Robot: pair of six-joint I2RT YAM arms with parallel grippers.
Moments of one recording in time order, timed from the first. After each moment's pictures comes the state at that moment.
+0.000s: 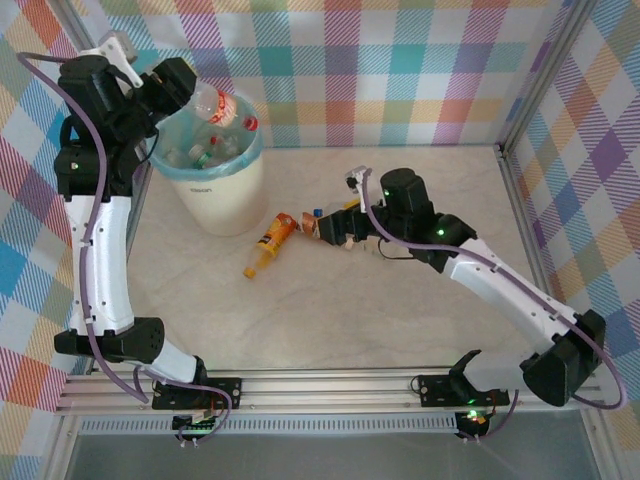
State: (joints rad) left arm -0.01 1.53 2.20 -0.77 0.18 -0.55; right arm 0.69 1.31 1.26 -0.43 -0.31 0.28
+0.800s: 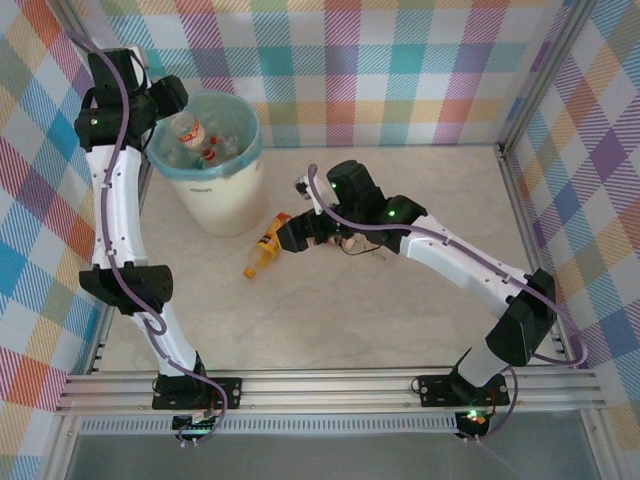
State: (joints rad) left arm 0.09 1.89 2.44 -0.98 0.06 -0.28; right arm 0.83 1.57 1.52 -0.55 -0.43 0.31
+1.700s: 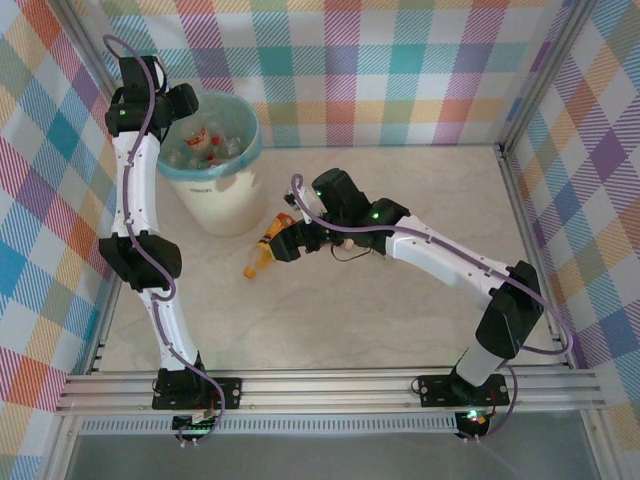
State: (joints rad) left arm 0.10 2.13 2.53 -0.91 0.02 -0.24; right arm 0.86 1.65 1.53 -0.59 -0.43 0.31
